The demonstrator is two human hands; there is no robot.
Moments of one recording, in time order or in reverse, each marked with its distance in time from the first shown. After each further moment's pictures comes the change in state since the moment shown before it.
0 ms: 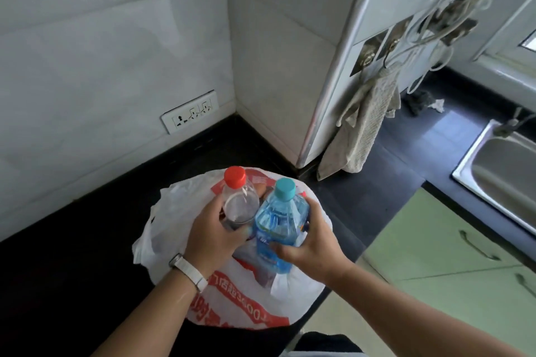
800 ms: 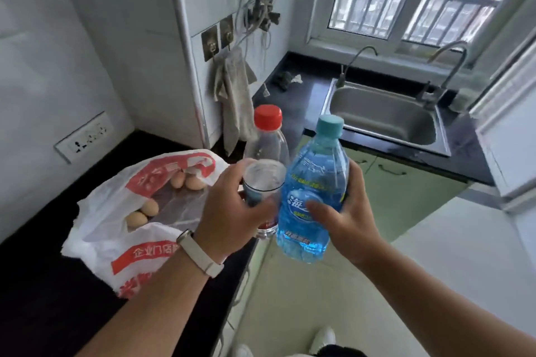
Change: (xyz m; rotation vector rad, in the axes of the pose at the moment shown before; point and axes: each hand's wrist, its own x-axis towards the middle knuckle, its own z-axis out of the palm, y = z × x) left_hand -0.143 0.139 0.042 -0.252 -0.381 0.553; right_hand -0.244 -0.055 -0.053 0.439 0.677 -0.236
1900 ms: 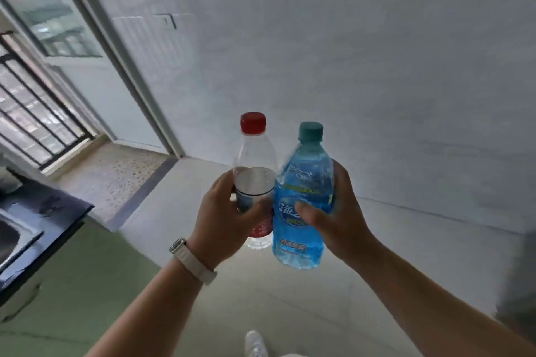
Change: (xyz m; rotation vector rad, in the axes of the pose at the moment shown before) left_hand -0.271 0.309 0.518 -0.323 -1.379 0.526; right_hand -0.505 -0.134 -0.359 -0.313 1.416 -0.086
